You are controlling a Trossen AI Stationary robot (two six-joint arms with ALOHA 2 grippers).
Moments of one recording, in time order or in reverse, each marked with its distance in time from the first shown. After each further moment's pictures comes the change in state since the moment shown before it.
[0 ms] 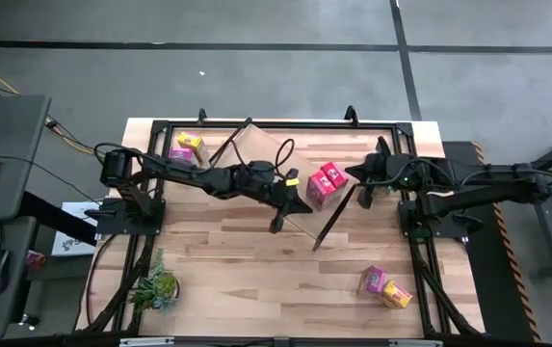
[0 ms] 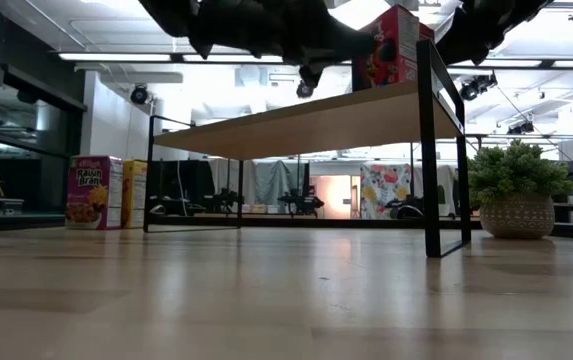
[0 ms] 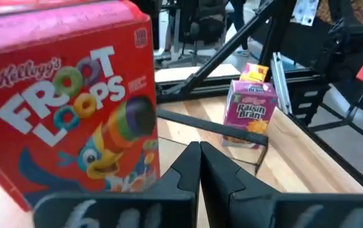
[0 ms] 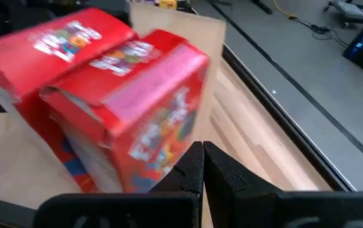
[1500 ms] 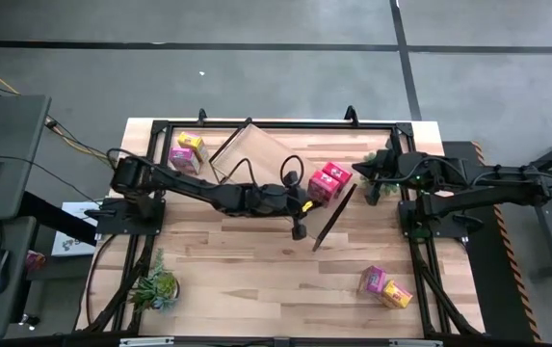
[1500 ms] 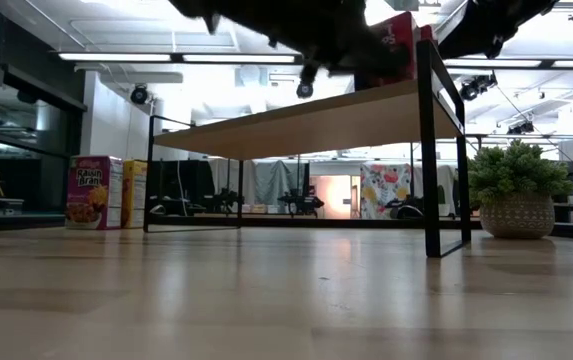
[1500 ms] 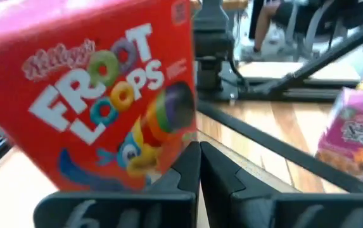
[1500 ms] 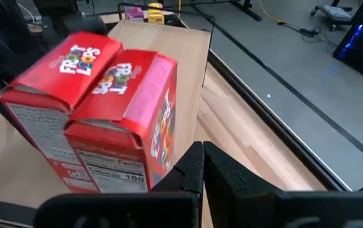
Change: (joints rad) left arm -0.149 0.097 0.147 -0.081 -0.575 -0.070; right arm 0.000 -0.085 0.001 -0.040 0.029 0.039
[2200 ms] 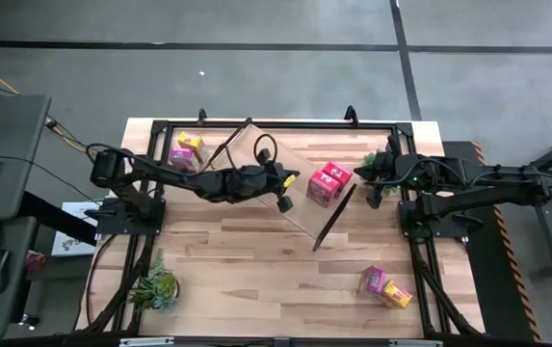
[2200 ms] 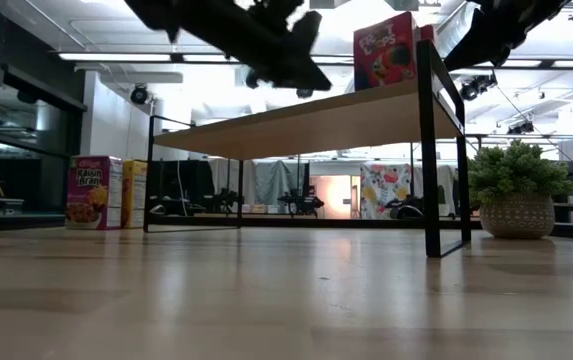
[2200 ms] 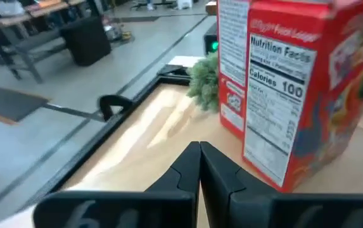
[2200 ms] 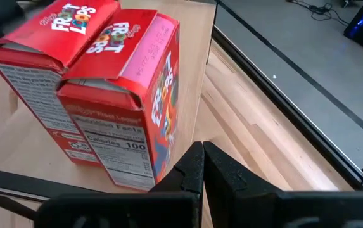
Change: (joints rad) left arm 0.114 -0.172 -0.236 0.084 -0.169 0.008; right arm 0.000 0.000 0.000 -0.083 -0.031 0.045
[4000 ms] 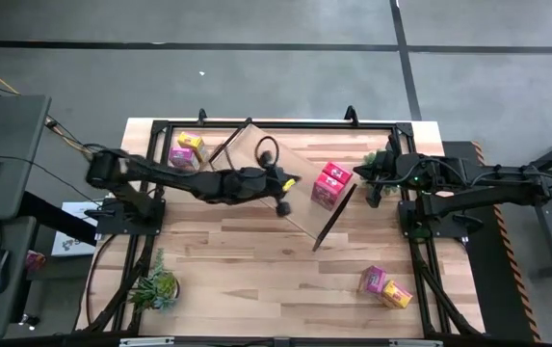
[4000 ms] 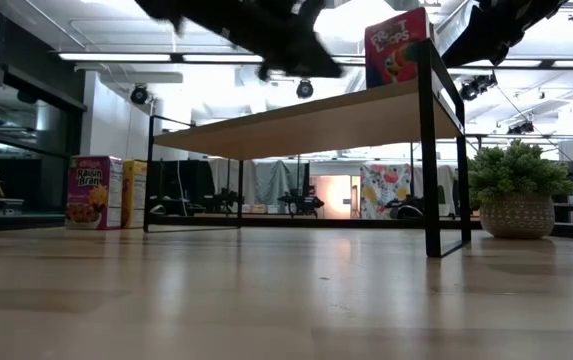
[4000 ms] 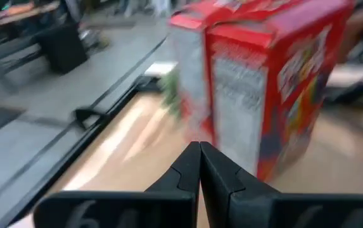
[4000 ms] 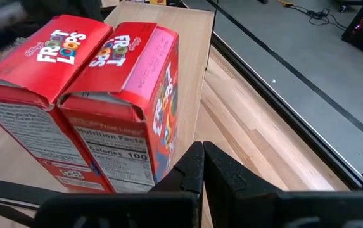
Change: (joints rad) left arm -0.040 -0.038 0.046 -0.108 0.023 0.032; right arm 0.000 -0.001 0.000 0.023 0.006 -0.001
